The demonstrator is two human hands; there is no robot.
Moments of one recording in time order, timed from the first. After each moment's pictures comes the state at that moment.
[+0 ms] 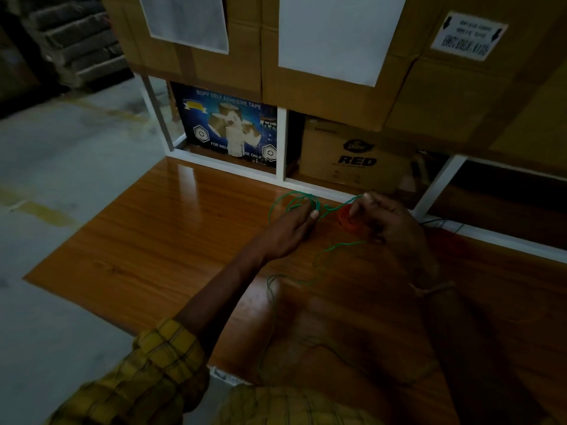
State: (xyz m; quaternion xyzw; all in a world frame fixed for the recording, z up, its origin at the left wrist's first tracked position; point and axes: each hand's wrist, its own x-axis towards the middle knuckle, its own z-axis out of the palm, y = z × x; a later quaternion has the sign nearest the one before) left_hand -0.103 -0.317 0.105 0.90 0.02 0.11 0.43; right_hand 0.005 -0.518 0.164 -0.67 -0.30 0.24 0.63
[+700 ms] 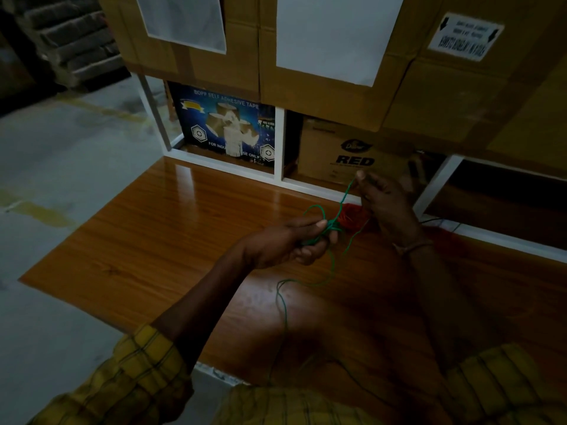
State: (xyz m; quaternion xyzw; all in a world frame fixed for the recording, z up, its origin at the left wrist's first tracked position) left_hand -0.124 -0.332 0.136 0.63 -0.07 -0.12 0.77; right_hand 0.055 -0.485 0.151 -0.72 -0.28 0.15 0.62
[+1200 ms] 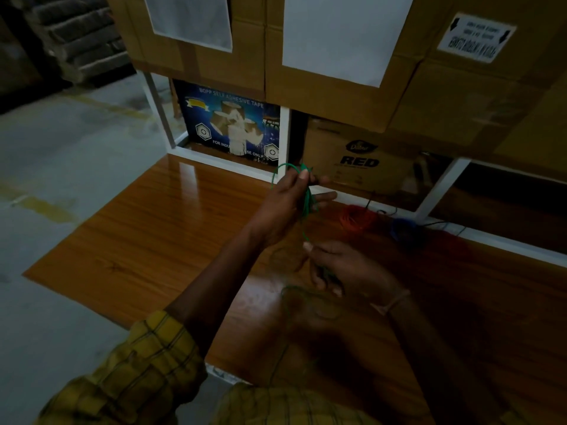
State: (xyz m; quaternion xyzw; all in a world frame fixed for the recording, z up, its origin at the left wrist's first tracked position) left_hand -0.095 -0.318 0.155 0.56 0.07 0.14 0.81; right_hand -0.042 -0.494 0.126 -0.68 -0.35 0.47 0.45
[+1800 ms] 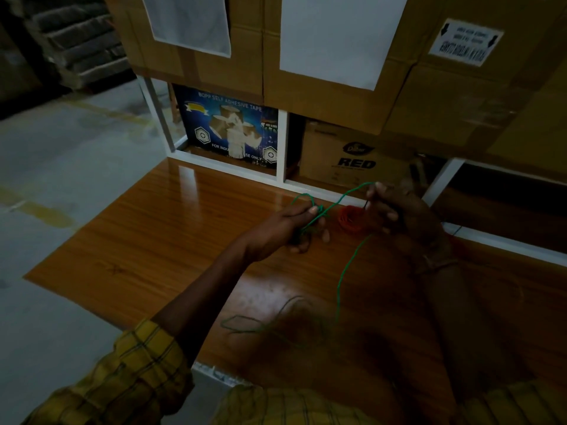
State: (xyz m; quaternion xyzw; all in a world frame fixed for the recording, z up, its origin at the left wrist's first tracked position) left_hand -0.127 -0.324 0.148 0.73 0.04 -0.01 0.69; right_hand 0.043 -0.517 0.172 -0.49 -0.31 0.39 0.71
